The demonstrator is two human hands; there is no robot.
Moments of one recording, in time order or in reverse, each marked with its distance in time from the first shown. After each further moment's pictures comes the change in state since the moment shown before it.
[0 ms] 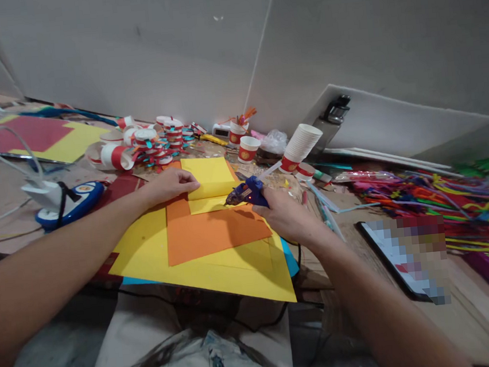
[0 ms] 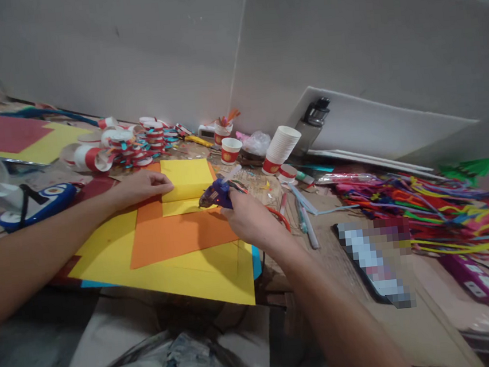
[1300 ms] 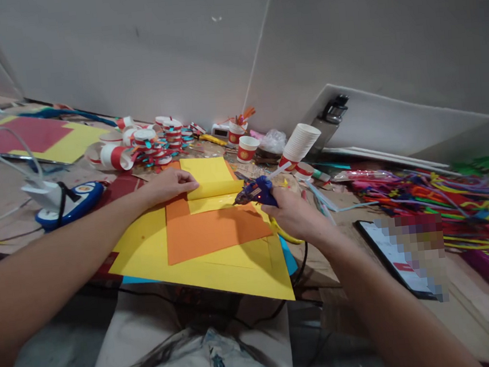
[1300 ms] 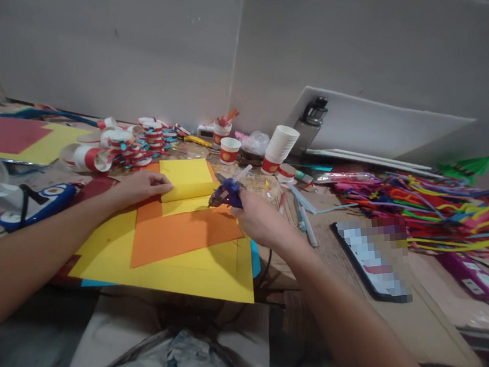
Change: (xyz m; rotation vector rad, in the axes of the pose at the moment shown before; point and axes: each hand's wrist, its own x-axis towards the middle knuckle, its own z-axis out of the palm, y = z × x) left_hand 0.001 0.000 0.000 0.024 -0.010 -0.047; right_hand -0.005 0.016 -0.005 -0.059 0.008 0.087
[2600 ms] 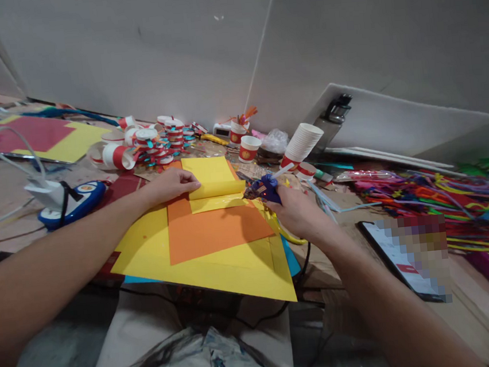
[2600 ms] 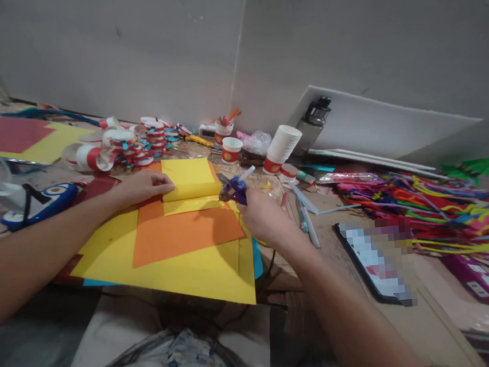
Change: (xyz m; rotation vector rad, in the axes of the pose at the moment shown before) left_hand -0.003 0.004 0.000 0.007 0.002 -0.004; right_hand 0.006 0.006 0.004 -0.127 0.053 0.066
